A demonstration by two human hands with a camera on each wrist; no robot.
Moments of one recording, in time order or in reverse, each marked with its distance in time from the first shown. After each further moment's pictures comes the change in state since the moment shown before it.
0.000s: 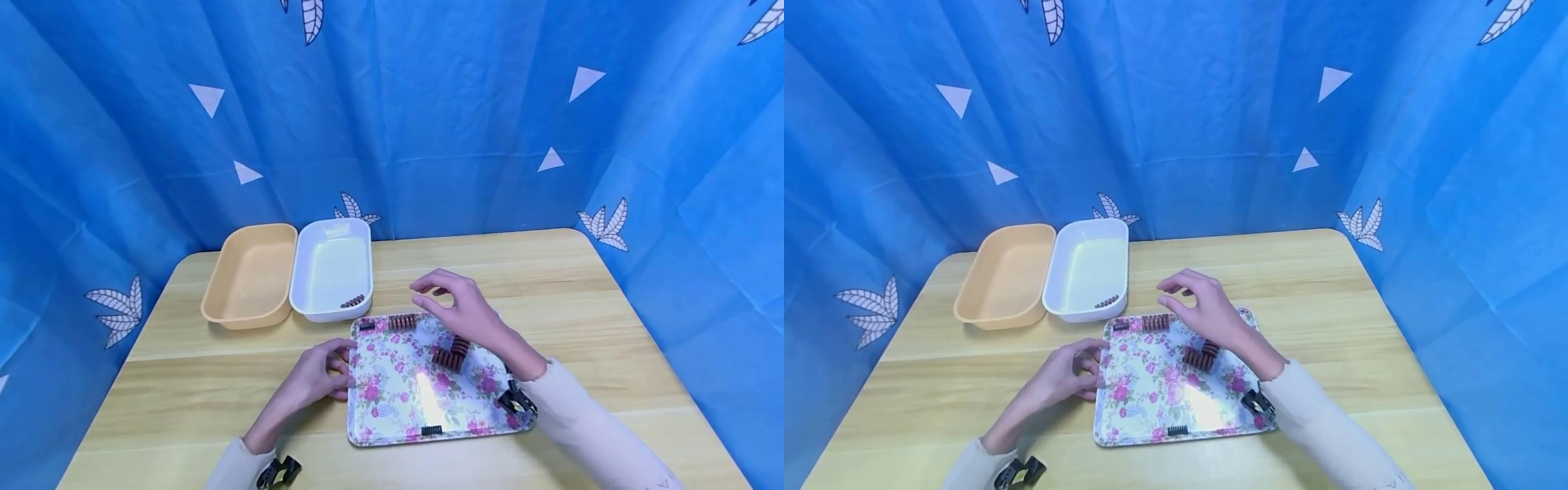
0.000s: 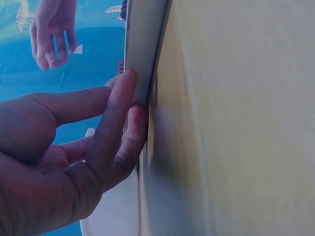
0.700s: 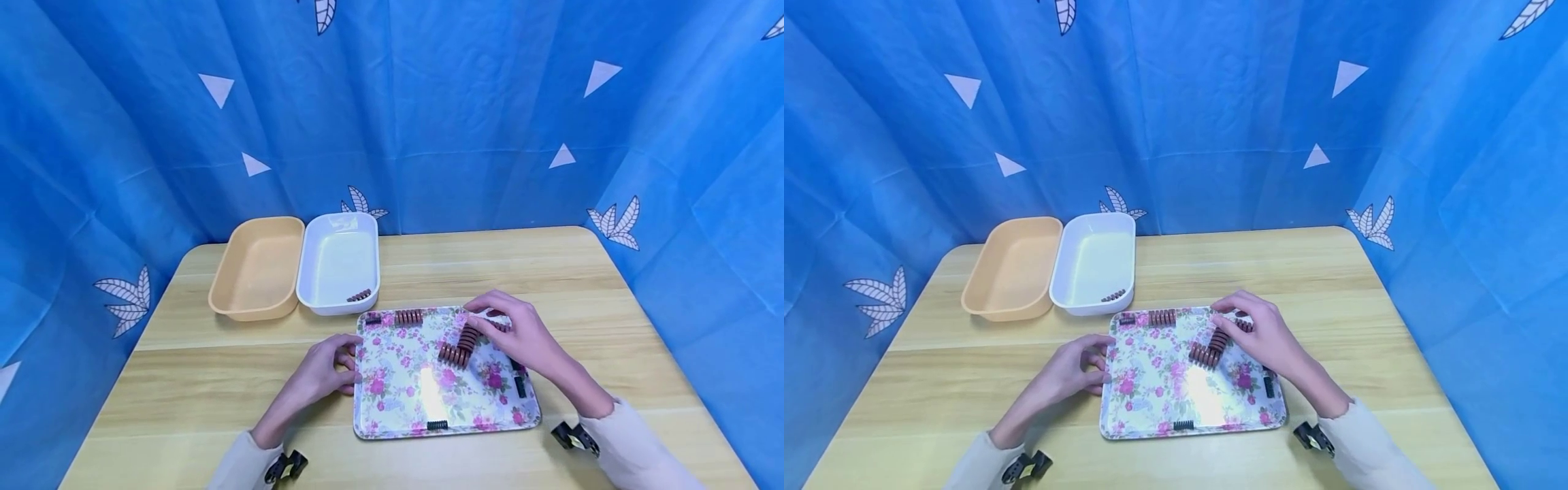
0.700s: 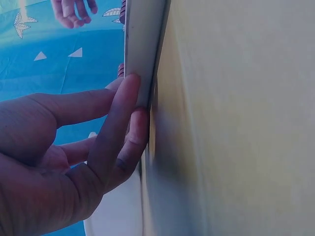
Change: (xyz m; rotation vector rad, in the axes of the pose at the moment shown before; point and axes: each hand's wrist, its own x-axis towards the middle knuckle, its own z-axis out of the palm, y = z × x) left_hand -0.003 0.000 0.003 0.044 0.035 0.005; right_hand -0.067 0.015 -0.036 -0.103 0.014 0.076
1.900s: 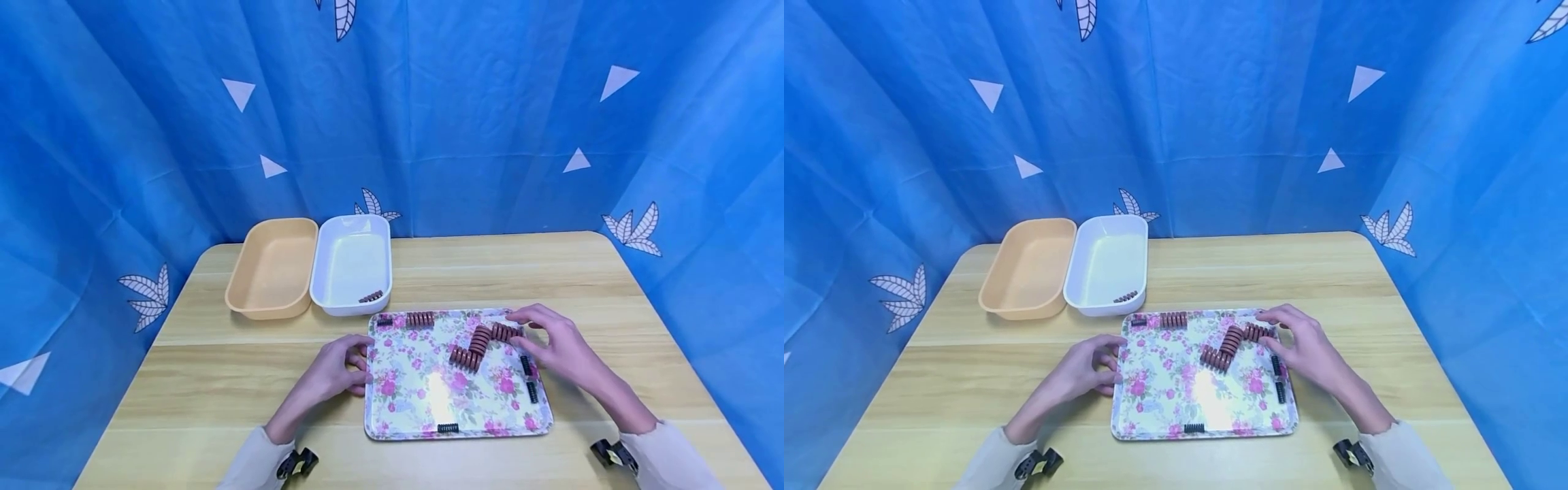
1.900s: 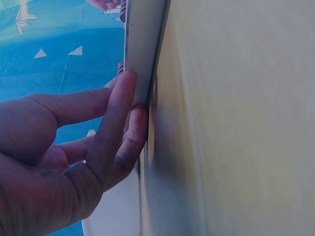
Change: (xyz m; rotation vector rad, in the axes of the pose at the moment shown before) left_hand 0.001 -0.003 0.001 -0.013 -0.015 0.009; right_hand -0.034 0.049 -0.018 -0.194 0.001 -0.006
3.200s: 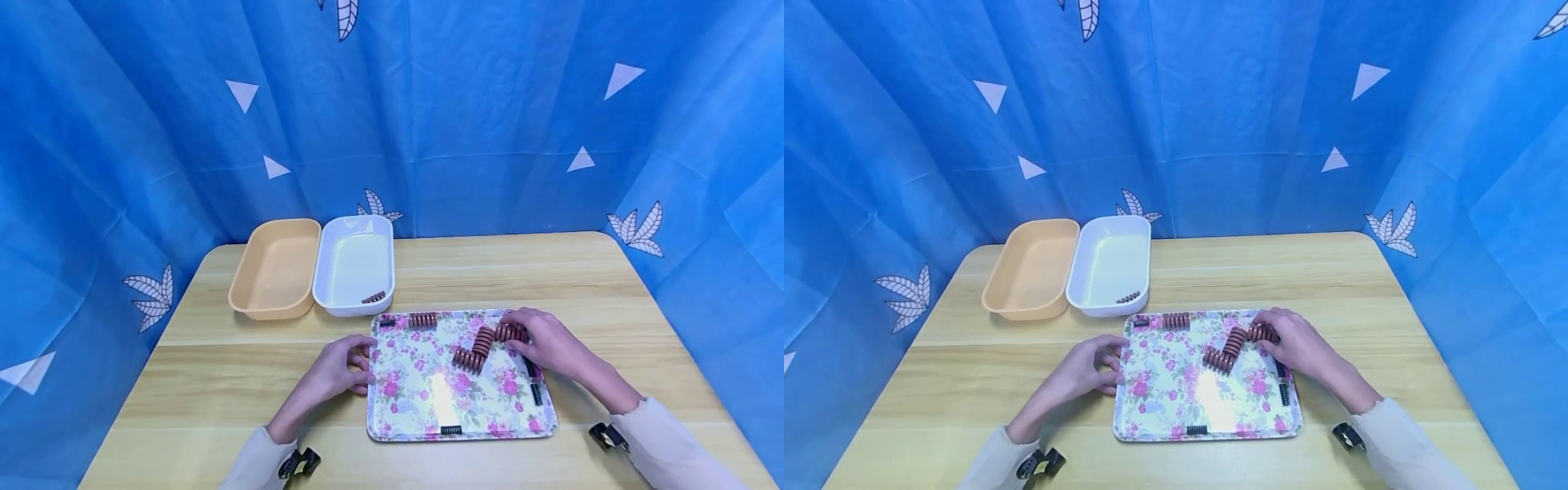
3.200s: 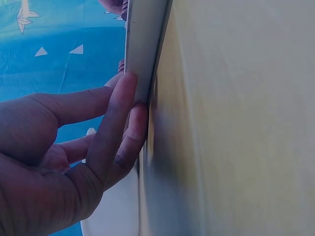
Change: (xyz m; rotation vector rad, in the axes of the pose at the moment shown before) left_hand 0.001 0.002 -0.003 -0.026 -0.021 -0.020; right_hand 0.021 0.006 0.011 -0.185 -0.226 0.002
